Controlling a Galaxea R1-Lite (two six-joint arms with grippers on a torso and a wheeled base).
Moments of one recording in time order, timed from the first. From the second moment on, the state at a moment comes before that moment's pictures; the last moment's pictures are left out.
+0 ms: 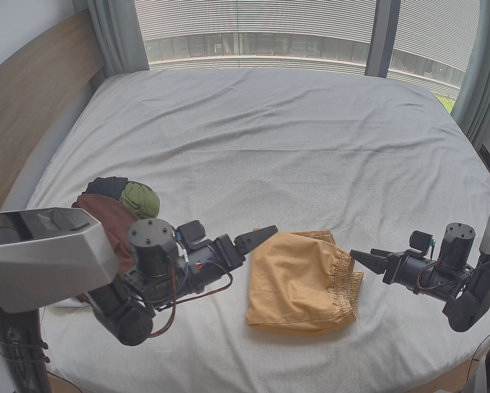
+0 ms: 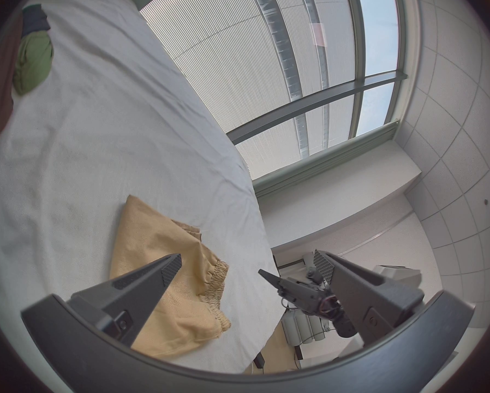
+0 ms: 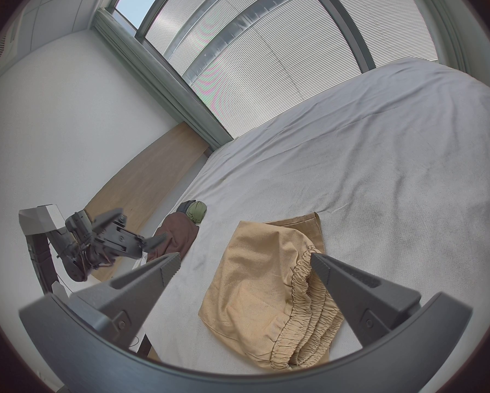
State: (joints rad) left arm -0.57 2.23 -0.69 -1.48 -0.35 -0.90; right arm 0.19 2.04 -0.24 -1.54 0.46 0.40
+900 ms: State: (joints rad) left arm -0.26 1.91 -0.22 -1.54 -0.62 -0.37; right arm 0.21 2.06 -0.19 -1.54 0.46 0.39
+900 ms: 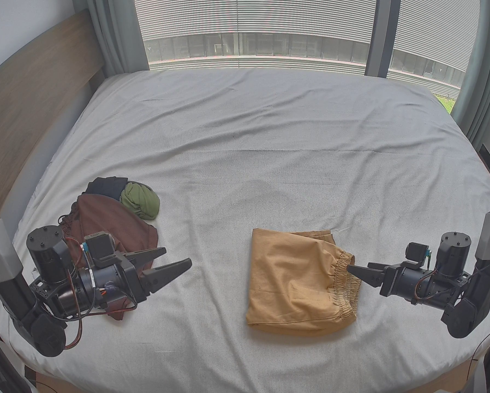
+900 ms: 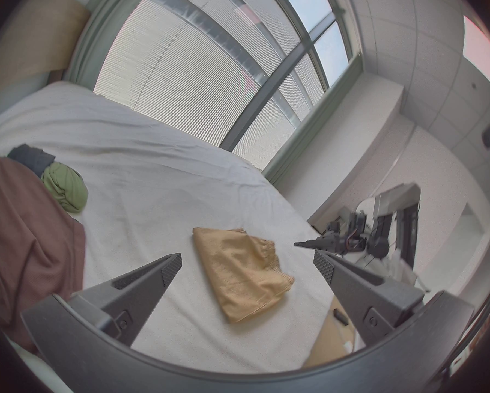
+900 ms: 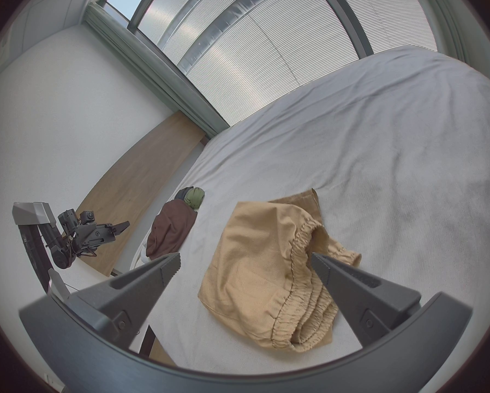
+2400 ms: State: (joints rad) left arm -0.20 2.13 -0.11 -1.55 -0.60 0.06; right arm 0.19 2.47 -0.24 -1.54 0.45 0.36
